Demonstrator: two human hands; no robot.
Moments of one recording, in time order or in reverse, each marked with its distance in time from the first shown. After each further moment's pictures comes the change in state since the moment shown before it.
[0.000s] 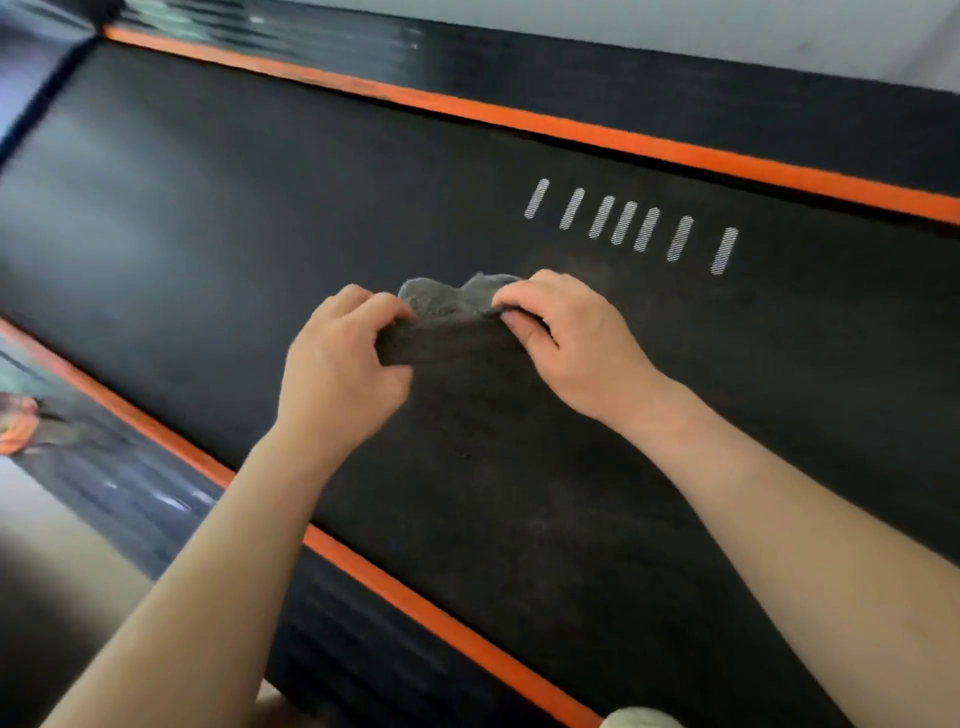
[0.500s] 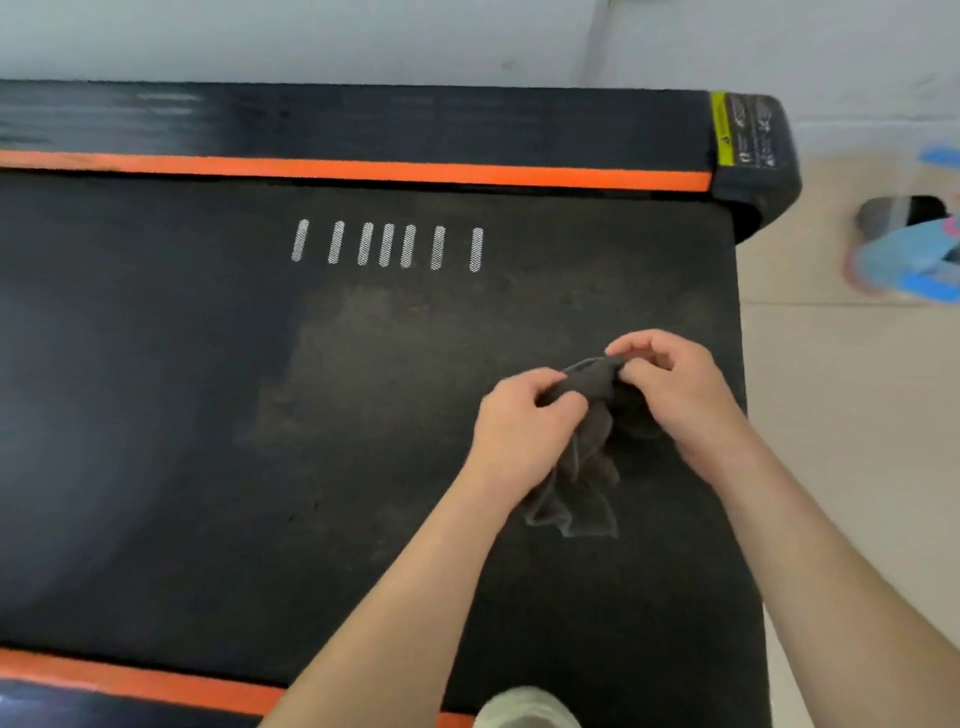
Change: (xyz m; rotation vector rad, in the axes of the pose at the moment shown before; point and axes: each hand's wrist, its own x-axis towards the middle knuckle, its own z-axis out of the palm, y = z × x) left_hand -0.039 0.244 0.125 -0.761 -0.718 -0.177; right_hand -0.176 0.084 -0.127 0.306 0.477 0.959
